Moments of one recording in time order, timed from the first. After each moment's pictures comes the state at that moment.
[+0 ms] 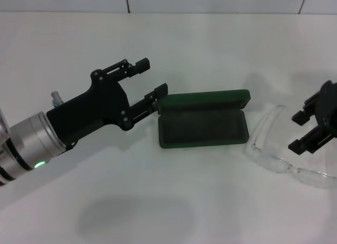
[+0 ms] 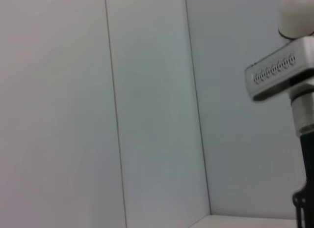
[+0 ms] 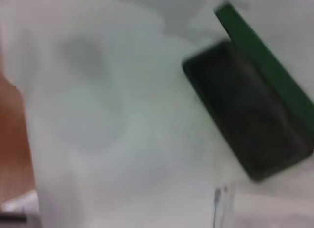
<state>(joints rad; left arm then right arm) -0.32 -2.09 1.32 0.52 1.06 1.44 -0.71 0.74 1.99 -1.12 -1.34 -2.44 -1.98 2.18</state>
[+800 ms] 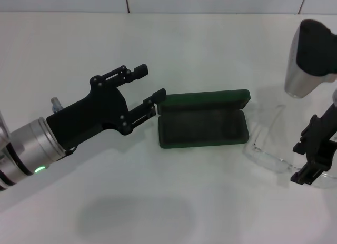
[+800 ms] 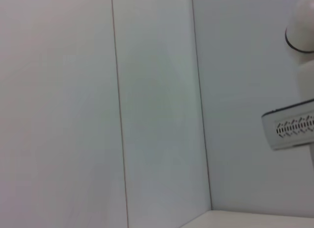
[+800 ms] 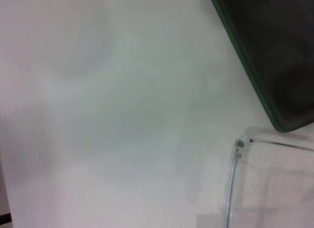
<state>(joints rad) -0.32 -2.09 1.32 0.48 1.05 1.45 -0.70 0.69 2.02 -1.45 -1.32 -2.56 -1.83 2.25</state>
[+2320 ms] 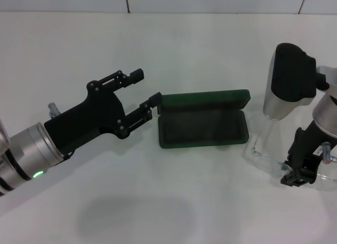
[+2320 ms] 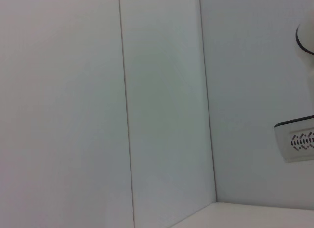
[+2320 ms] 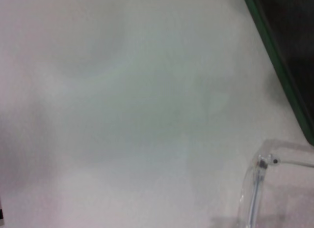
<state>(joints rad) -0.32 -2.09 1.31 0.45 1.05 1.44 -0.68 0.68 2.03 -1.60 -1.27 -2.54 -1.72 2.30</state>
